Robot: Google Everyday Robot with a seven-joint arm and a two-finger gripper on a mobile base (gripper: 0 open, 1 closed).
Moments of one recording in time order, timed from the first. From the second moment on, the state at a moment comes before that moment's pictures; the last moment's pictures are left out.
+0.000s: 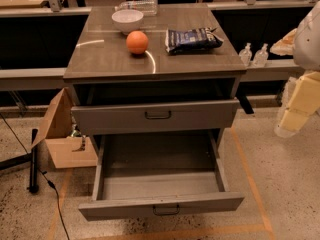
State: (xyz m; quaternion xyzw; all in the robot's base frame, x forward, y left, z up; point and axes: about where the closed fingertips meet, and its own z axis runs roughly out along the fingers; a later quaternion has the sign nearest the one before) arm 0.438 -0.217 0.976 -0.60 0.78 -0.03 0.16
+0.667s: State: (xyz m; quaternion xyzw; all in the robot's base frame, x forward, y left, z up) arm 0.438 -0.216 0.978 -0.60 0.78 -0.04 0.16
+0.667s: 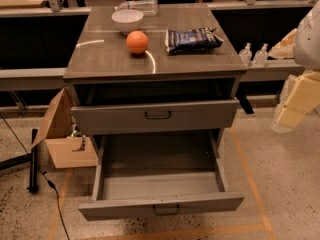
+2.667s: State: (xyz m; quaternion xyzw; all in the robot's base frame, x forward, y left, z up) arm 0.466 -0.190 0.741 -0.68 0.70 -0.04 0.21
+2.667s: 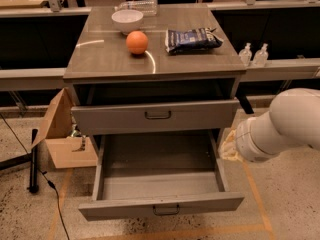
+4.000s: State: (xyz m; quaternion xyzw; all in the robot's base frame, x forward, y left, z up) arm 0.441 -0.152 0.609 -0.67 0.71 0.02 0.23
